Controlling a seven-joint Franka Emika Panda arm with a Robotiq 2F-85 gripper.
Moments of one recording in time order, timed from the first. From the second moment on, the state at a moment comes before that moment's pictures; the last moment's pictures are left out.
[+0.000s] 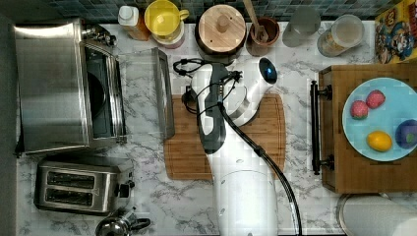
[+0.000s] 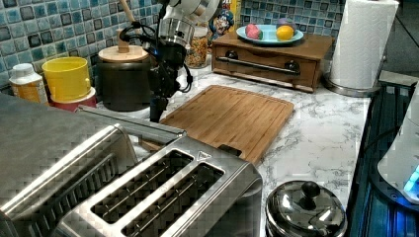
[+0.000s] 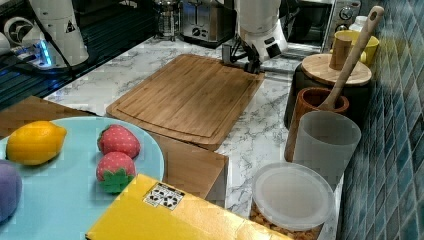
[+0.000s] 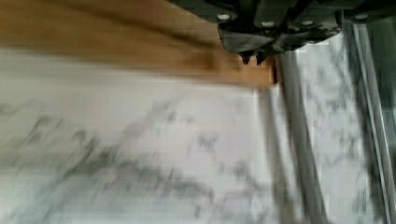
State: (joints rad) arm -0.09 0.57 0.05 -1.85 0.77 0.62 -1.35
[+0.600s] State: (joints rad) arm -0.12 0.59 0.13 -1.81 0.82 0.62 -1.41
